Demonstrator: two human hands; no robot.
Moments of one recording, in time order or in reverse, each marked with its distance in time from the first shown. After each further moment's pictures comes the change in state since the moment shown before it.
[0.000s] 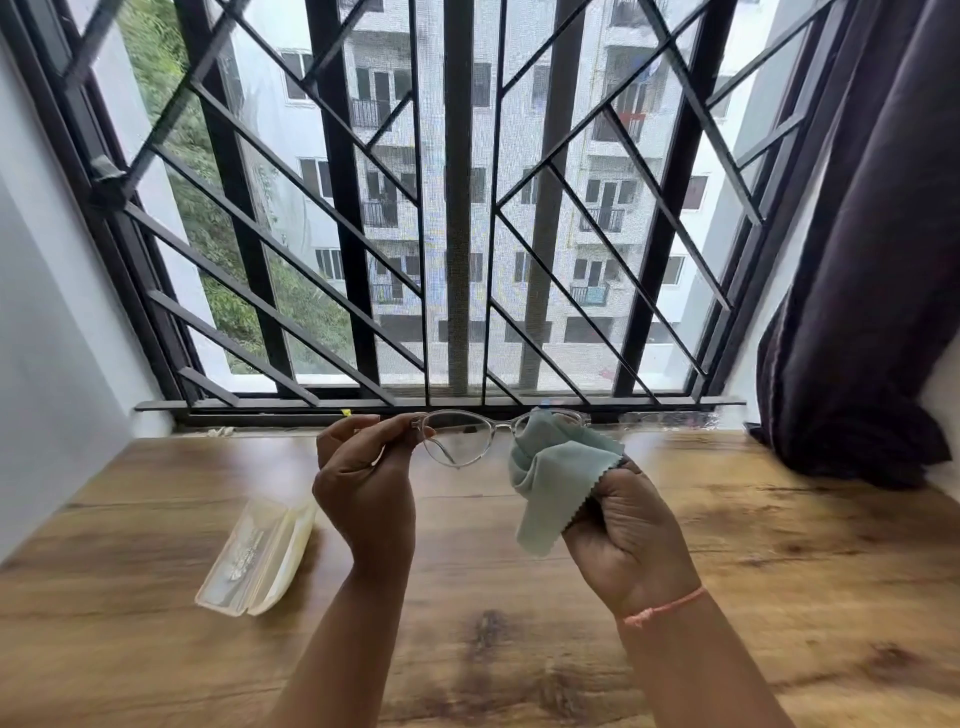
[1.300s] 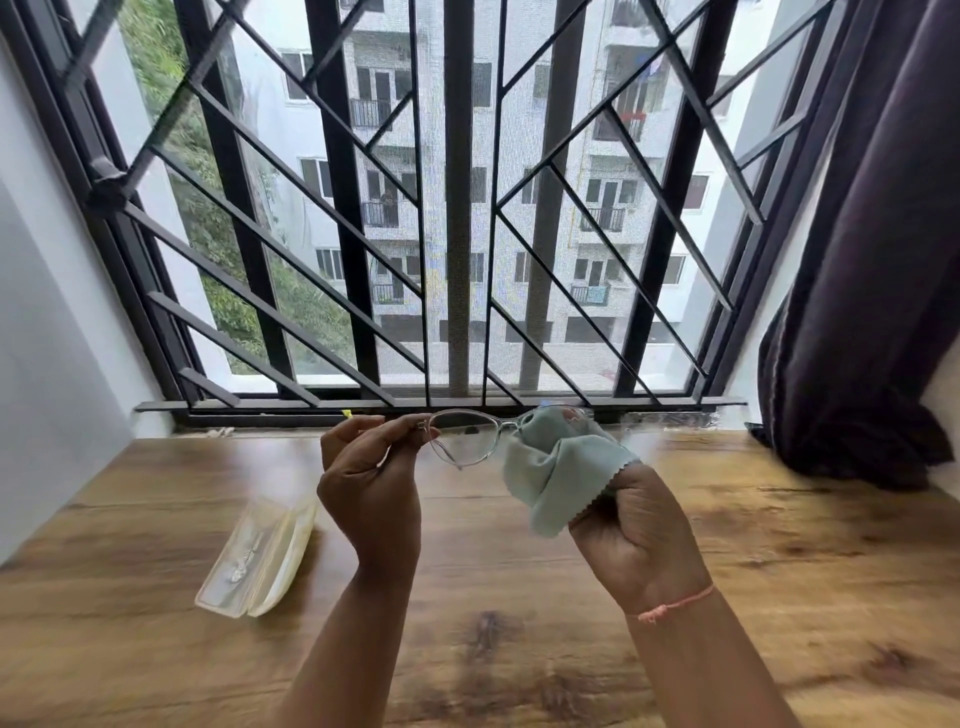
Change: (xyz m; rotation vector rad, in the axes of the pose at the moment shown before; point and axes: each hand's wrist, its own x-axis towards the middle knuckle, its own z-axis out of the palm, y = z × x) left_hand -0.003 0.003 0.003 0.002 -0.008 0.028; right_hand -0.002 -0.010 0.002 0.039 -0.034 0.031
